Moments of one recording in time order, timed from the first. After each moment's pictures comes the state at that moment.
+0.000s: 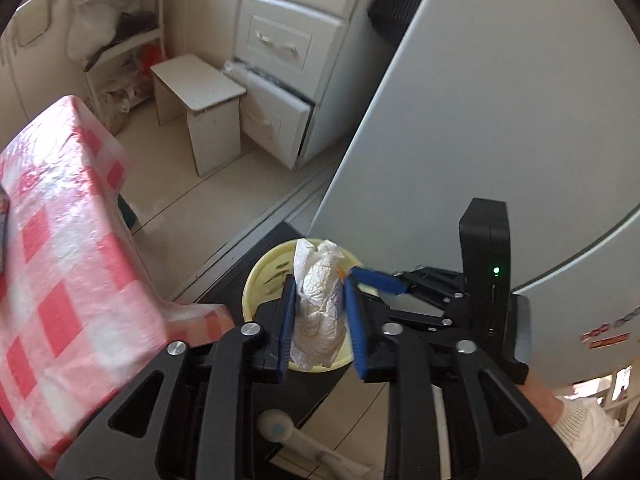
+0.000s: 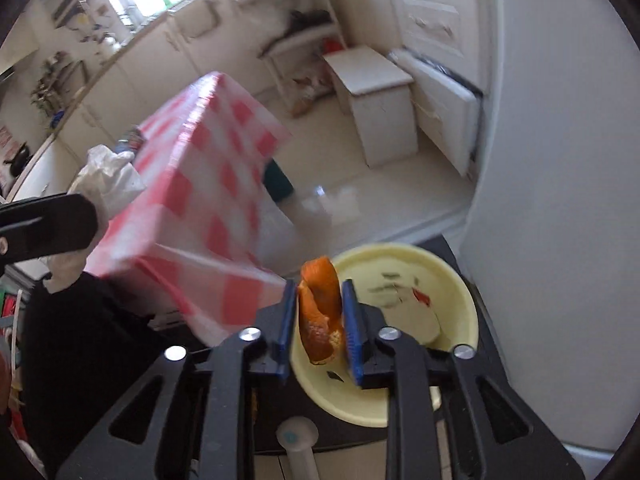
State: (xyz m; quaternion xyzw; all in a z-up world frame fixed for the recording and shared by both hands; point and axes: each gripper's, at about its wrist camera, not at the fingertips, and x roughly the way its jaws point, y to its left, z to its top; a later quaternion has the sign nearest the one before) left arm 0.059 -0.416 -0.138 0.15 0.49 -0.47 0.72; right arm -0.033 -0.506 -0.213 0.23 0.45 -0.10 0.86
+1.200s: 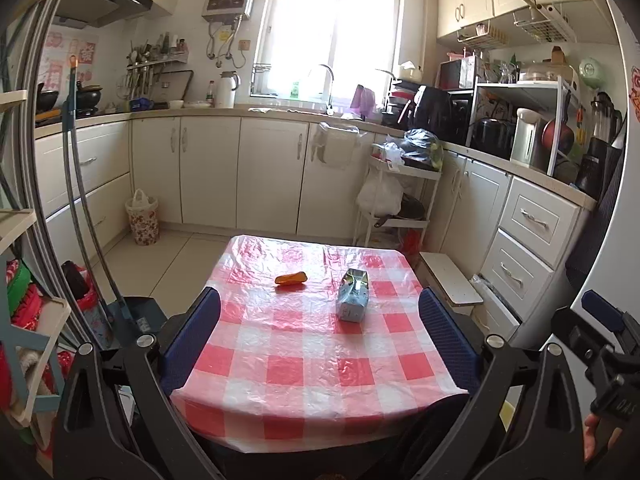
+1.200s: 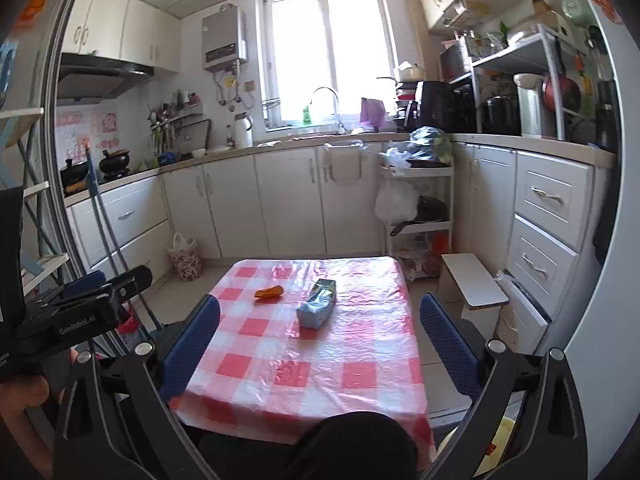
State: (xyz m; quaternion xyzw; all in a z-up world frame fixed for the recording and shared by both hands) left arm 0.039 -0.030 0.022 -0.04 0.21 -0.11 0.97; right arm -0.028 -0.249 0.009 0.06 0.18 -0.01 0.98
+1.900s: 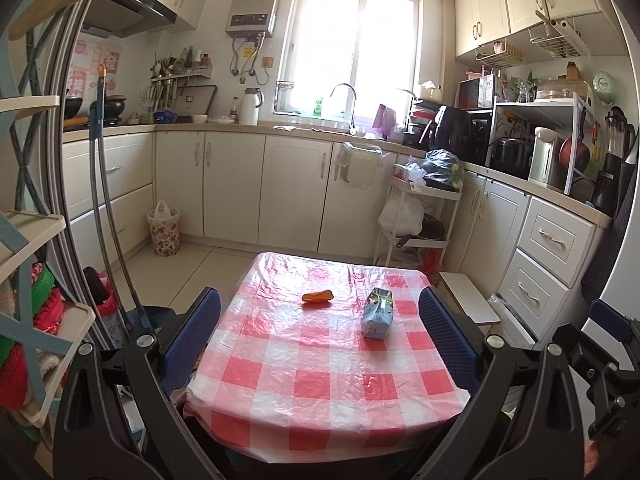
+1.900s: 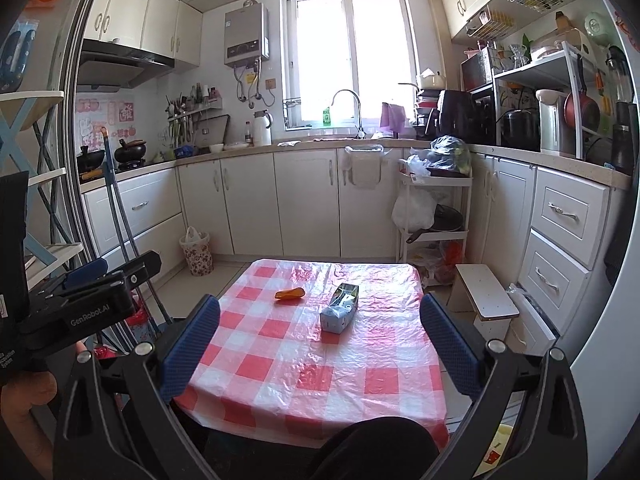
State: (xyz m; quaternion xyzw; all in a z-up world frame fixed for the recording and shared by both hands) left arm 0.030 -0.014 0.025 -0.05 0.18 -0.07 0.98; right arm -0.027 -0.212 0.019 0.03 0.17 0.01 0.98
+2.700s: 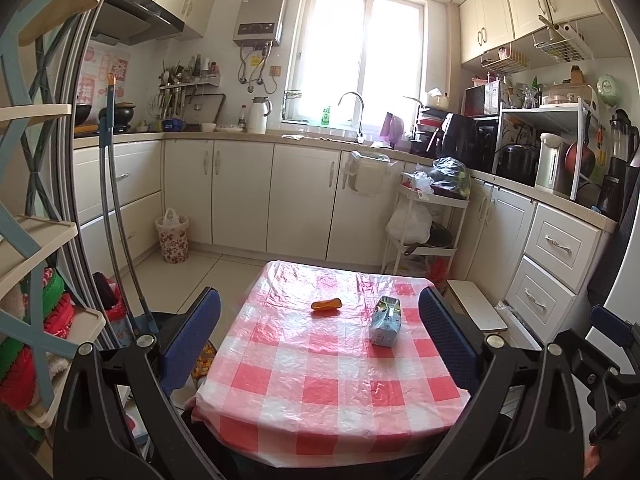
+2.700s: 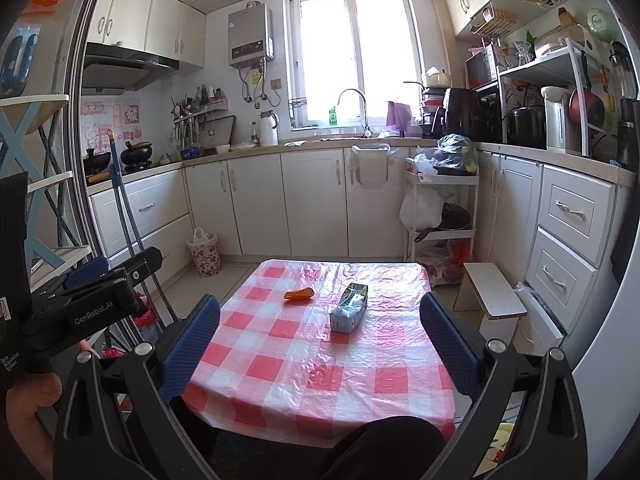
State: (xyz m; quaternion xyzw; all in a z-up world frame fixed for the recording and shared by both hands) left arm 0.025 -0.007 0.030 -0.05 0.16 -0.05 0.98; right arm -0.025 -0.204 0.025 0.04 0.18 0.02 0.98
